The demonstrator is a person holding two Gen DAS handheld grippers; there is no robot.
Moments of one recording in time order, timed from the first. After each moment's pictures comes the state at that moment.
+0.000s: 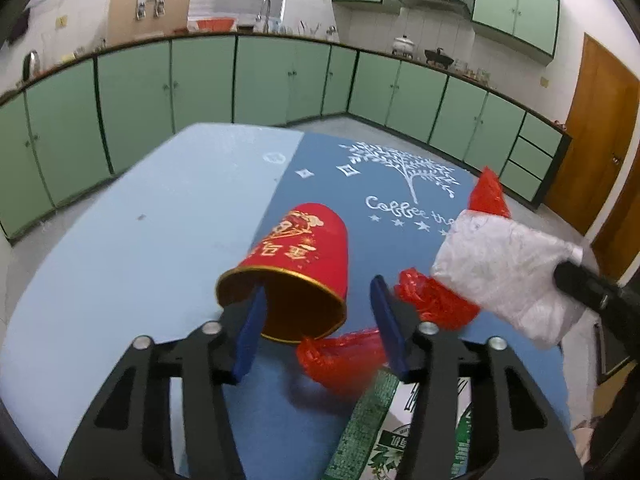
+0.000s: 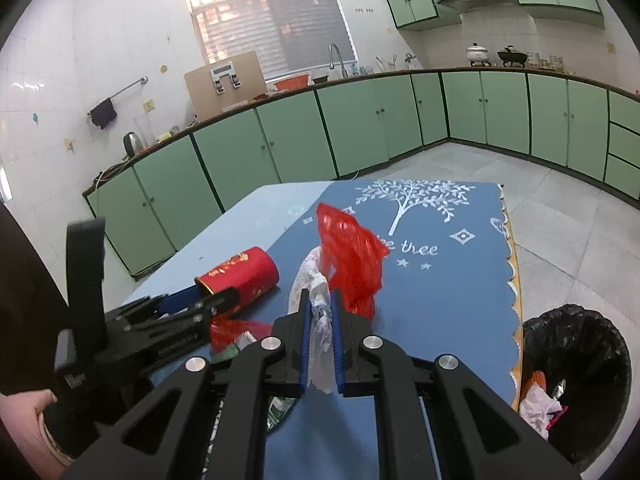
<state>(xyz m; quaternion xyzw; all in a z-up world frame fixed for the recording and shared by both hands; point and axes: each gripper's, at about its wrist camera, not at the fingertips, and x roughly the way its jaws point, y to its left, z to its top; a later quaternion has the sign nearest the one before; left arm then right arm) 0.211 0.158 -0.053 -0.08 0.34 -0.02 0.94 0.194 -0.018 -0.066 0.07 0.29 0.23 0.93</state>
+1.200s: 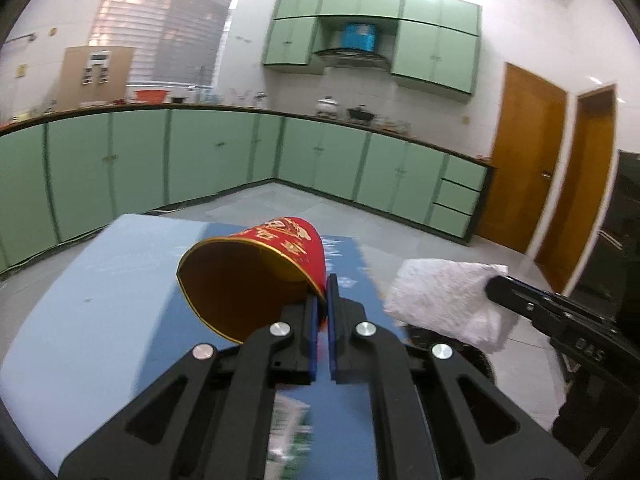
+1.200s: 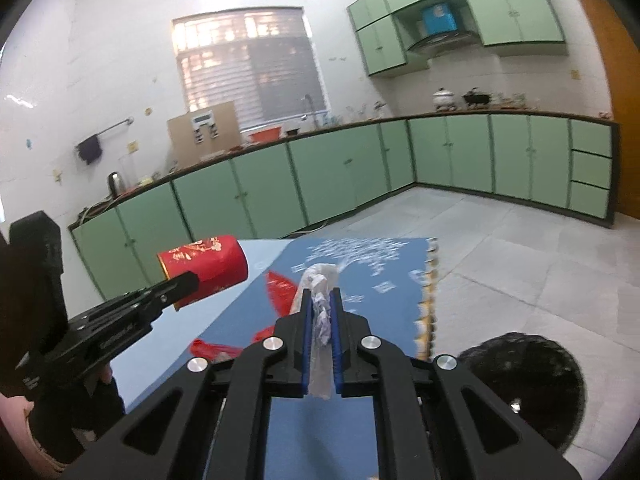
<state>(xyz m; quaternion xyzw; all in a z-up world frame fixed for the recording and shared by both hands) 0.156 0.066 0.035 -0.06 0.21 -0.15 0.96 0.135 -0.114 -0.006 0.09 0.20 0.16 0.96</state>
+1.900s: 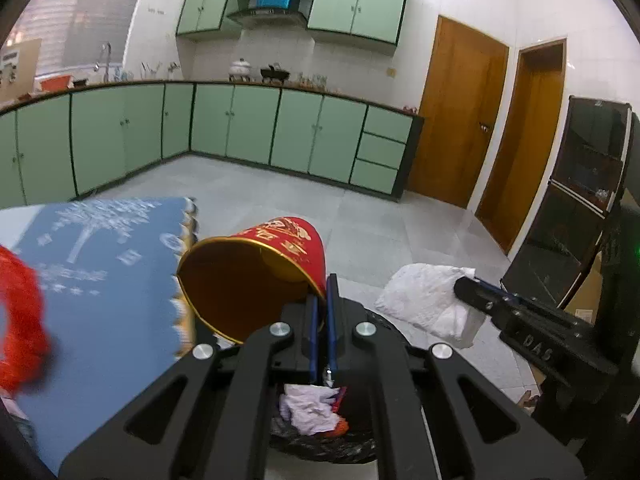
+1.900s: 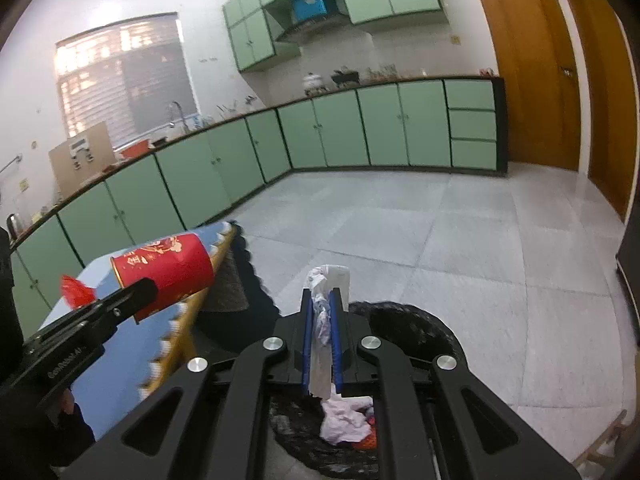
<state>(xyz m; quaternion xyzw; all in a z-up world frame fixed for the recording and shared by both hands) 0.213 -0.175 -0.050 -0.03 0.26 -0.26 0.93 0.158 -0.336 -0.092 0.14 0.25 -0.03 0.96</state>
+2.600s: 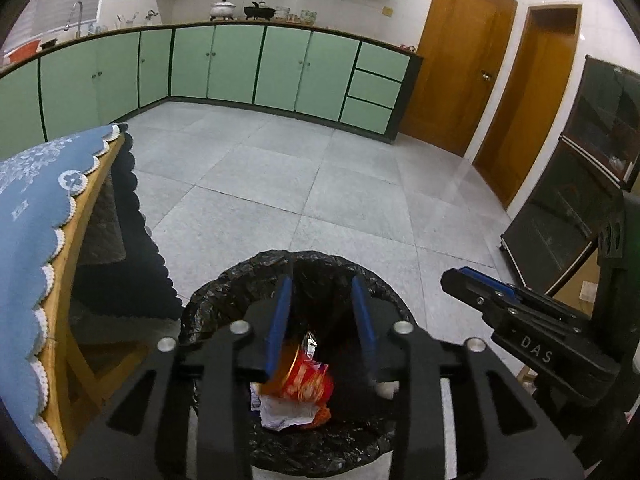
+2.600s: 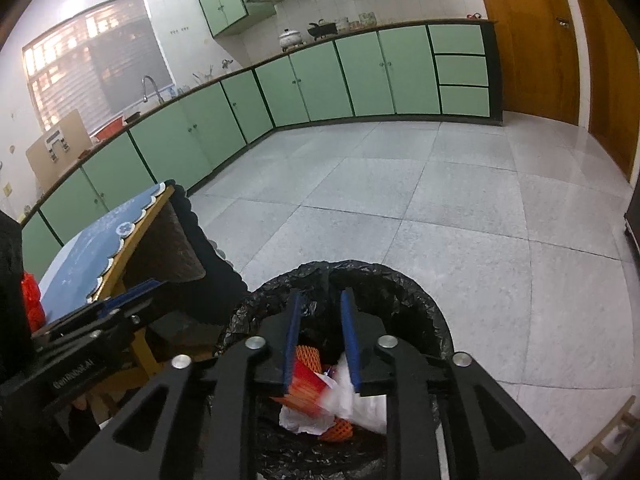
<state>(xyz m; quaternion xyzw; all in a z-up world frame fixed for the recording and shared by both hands) 0.284 -0.244 -0.126 -0.01 0.36 -0.28 0.89 0.202 -0.400 -0.164 0.17 0.32 -0.03 0.93</state>
